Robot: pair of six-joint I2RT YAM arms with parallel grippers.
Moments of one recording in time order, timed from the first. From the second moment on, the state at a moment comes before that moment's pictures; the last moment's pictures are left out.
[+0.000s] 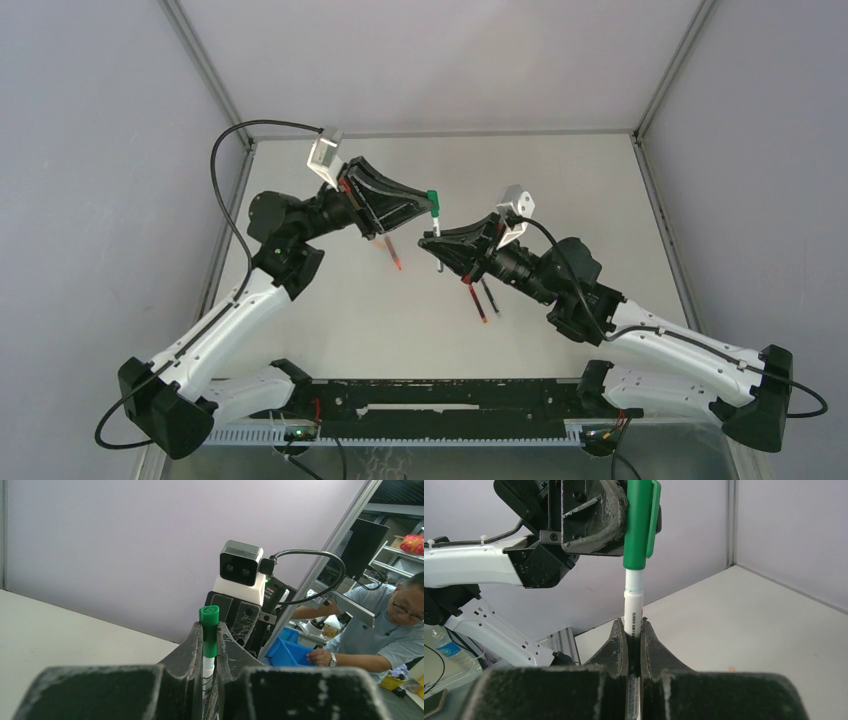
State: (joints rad) left arm -0.58 1.08 1.01 0.64 0.79 -0.87; right arm 1.02 0.94 0.84 0.35 -0.08 0.25
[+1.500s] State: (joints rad) left arm -0.64 1.05 1.11 0.26 0.63 -0.64; right arm 1.00 0.97 0.85 0.31 -0.06 0.24
